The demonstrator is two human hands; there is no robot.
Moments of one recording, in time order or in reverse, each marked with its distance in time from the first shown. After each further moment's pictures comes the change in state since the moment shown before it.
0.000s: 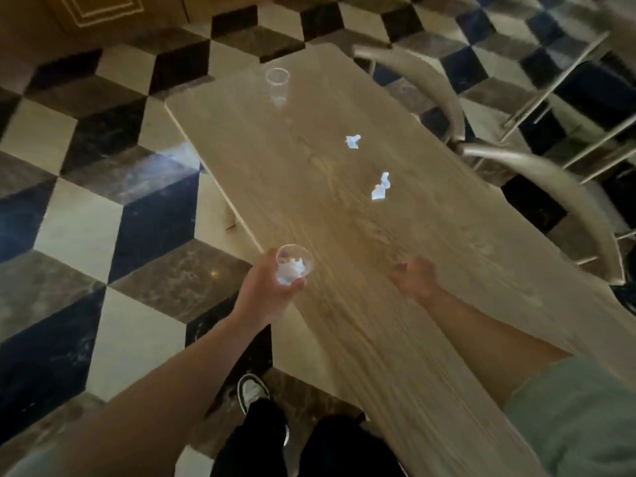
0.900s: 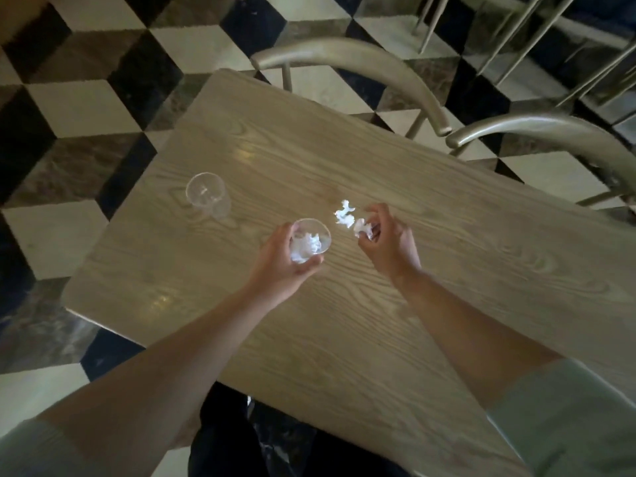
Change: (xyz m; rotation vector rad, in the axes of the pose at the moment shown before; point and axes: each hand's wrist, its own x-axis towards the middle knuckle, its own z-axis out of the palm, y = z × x) left_hand 0.390 0.092 -0.069 0.166 -0.385 0.407; right_hand 0.233 -0.178 -0.015 0.323 0.566 0.034
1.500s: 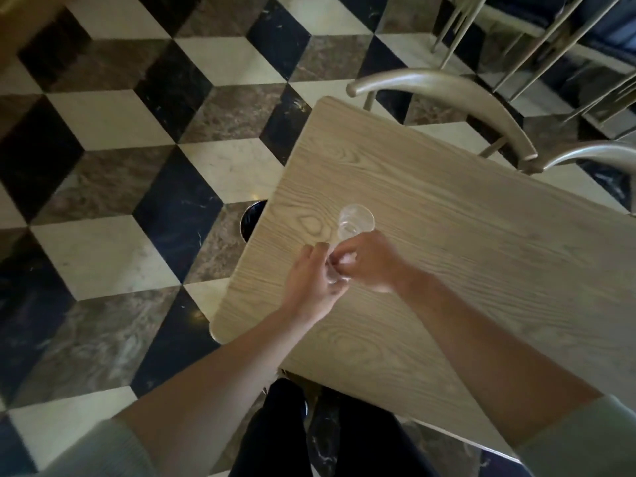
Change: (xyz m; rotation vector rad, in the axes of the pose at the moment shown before) left_hand 0.021 -0.134 -0.182 0.117 -0.106 0.105; right_hand 0.026 -0.265 0.146 -0.080 -0.565 -0.010
